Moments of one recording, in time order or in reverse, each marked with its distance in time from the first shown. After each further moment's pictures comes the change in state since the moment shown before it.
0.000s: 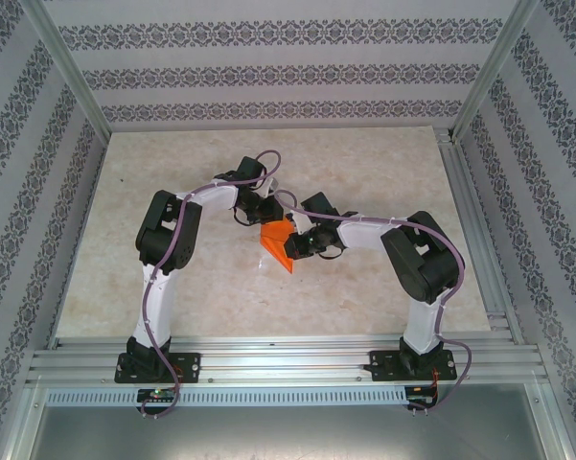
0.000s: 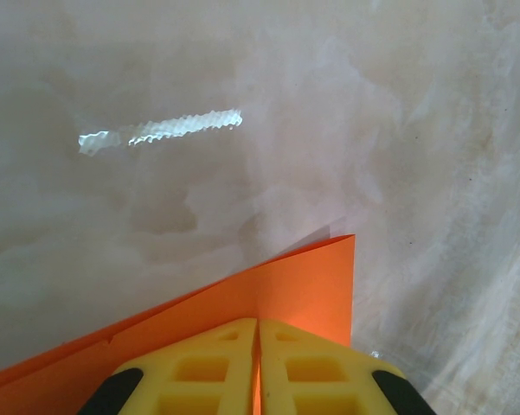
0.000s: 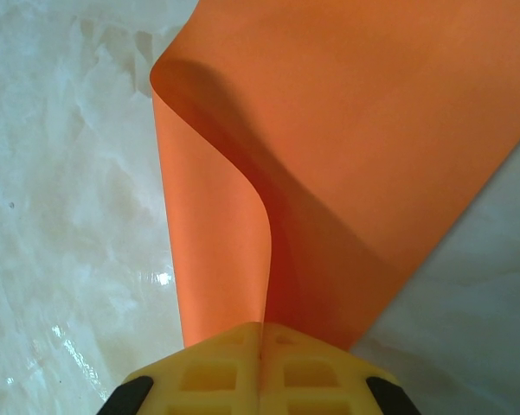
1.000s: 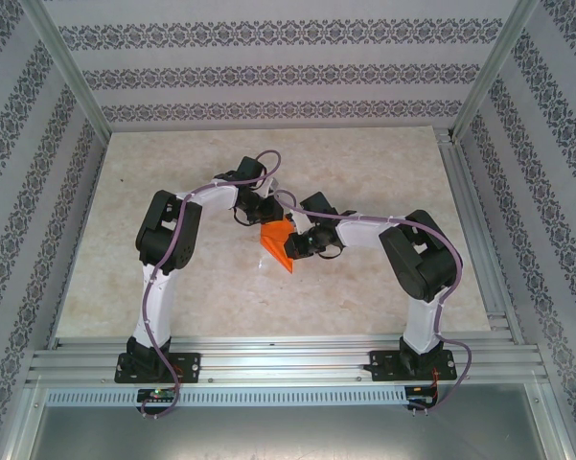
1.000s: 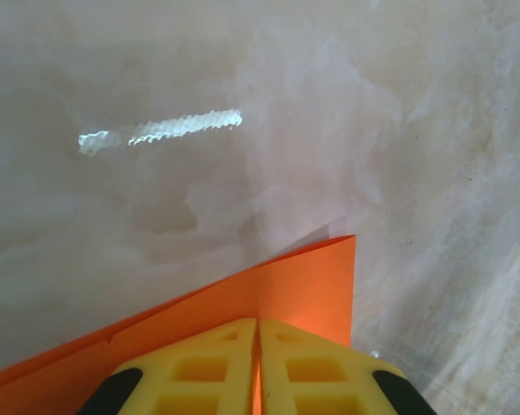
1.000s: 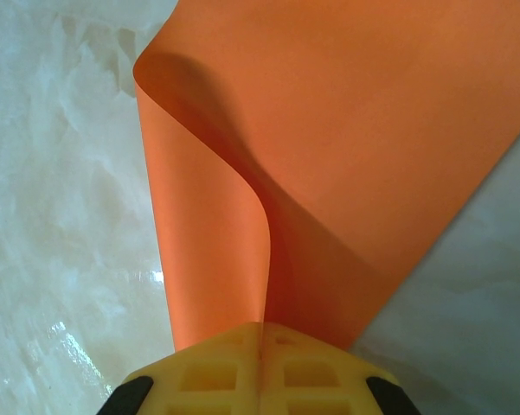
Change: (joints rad) left arm 0.000 0.000 0.000 0.000 0.000 0.000; right arm 0.000 0.017 0.016 -0.018 0.009 -0.001
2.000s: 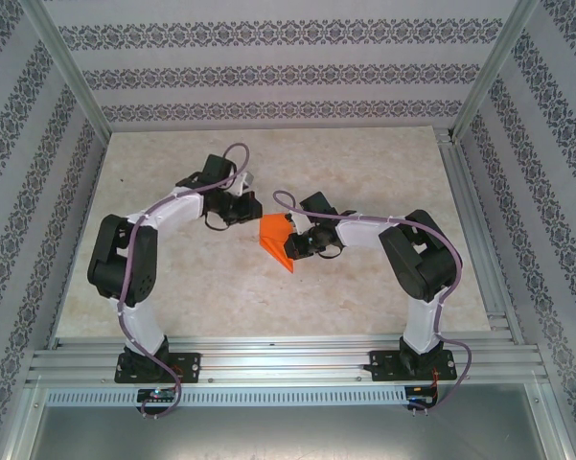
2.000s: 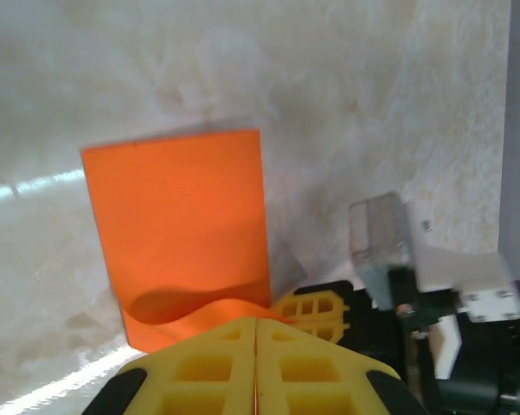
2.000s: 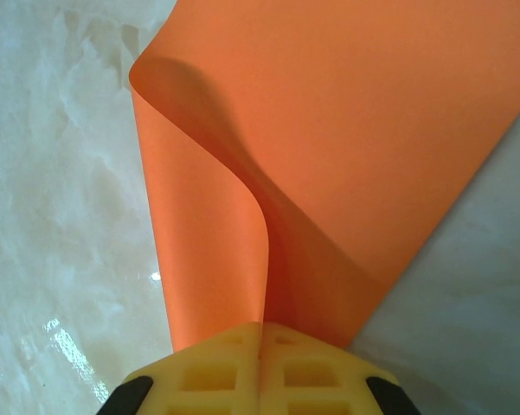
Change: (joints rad) left arm 0.064 -0.408 -0.337 0.033 0.053 -0.032; right arm 0.001 0.004 0.002 -0.004 0.003 -0.026
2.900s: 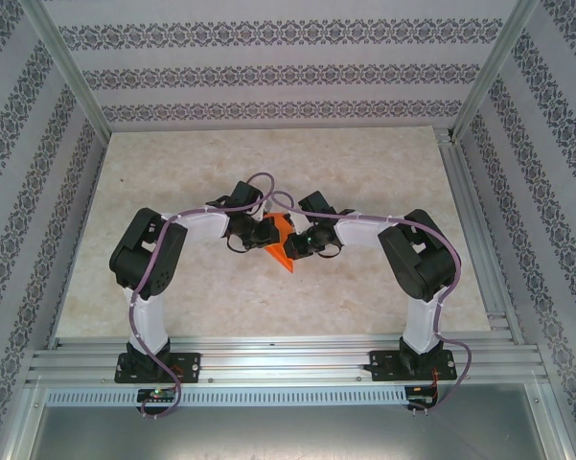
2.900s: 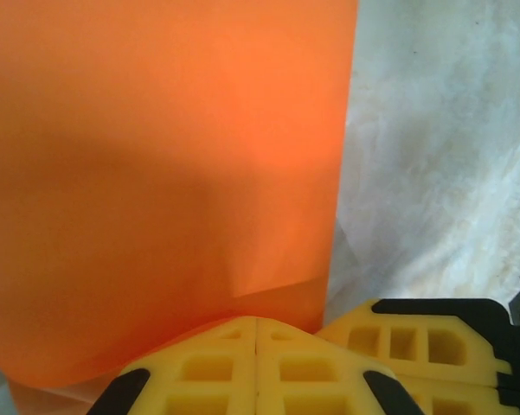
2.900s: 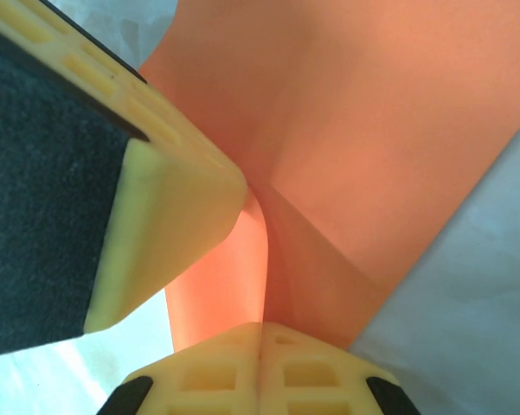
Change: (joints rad) left arm -0.142 0.117 -0.097 0.183 -0.103 -0.151; right arm 0.007 0.006 0.020 -0.027 0.014 -0.019
